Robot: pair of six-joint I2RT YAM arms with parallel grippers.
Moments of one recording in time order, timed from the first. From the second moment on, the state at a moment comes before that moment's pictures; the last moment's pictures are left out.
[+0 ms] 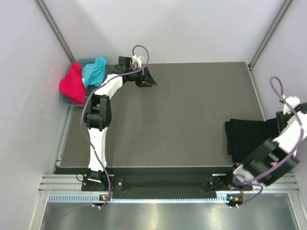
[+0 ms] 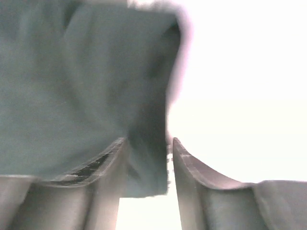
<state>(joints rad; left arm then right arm) -0.19 2.31 1.96 -0.36 0.89 -0.36 -0.89 1.41 1.22 -1.04 -0.16 -0.83</state>
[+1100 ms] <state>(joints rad) -0.18 2.14 2.11 -0.65 0.15 0.08 0.11 1.76 1.59 -0.56 -0.18 -0.16</state>
